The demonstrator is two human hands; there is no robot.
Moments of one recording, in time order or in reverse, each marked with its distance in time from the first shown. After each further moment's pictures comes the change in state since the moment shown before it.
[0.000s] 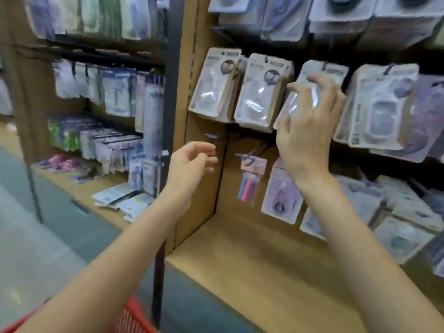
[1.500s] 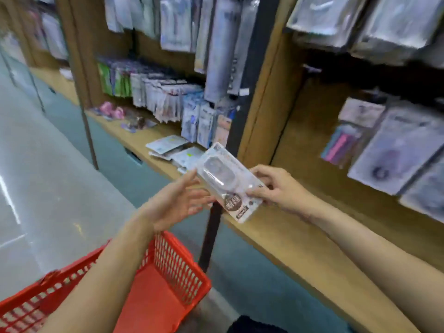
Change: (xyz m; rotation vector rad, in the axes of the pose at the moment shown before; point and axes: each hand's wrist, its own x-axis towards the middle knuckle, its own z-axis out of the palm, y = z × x) left_hand -0.037 -0.158 -0.188 -0.406 -0.347 -0.691; right_hand -0.179 -0.090 0.096 0.819 -1.354 0.280
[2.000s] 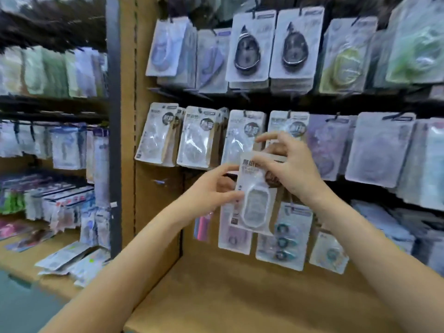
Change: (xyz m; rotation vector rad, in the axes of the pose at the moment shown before) left_hand 0.038 0.111 0.338 0.948 -0.312 0.691; right_hand -0.165 -0.078 -0.262 -0.194 0.912 -0.260
